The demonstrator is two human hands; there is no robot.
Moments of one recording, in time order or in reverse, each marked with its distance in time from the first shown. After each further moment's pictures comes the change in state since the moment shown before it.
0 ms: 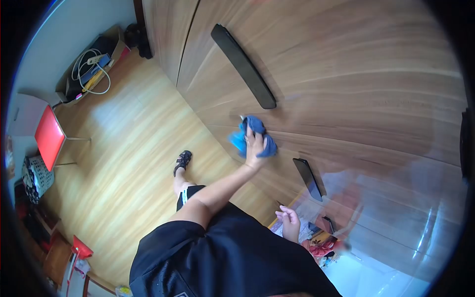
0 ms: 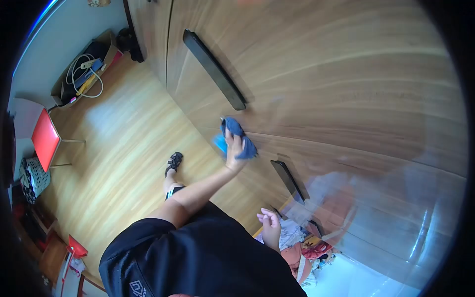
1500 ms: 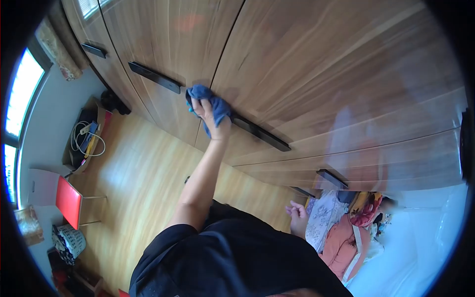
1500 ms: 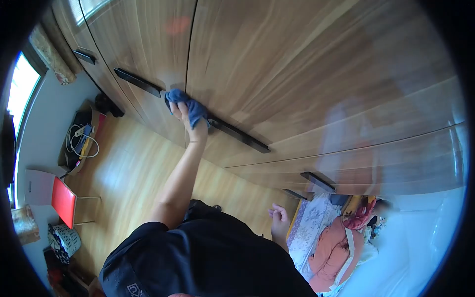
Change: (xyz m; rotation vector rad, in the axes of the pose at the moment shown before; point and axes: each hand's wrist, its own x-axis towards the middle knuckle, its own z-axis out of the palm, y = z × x) left_hand 0.019 0.138 0.007 0.030 0.131 0.383; right_hand -0.095 0.152 -0.078 0.308 0.387 -0.047
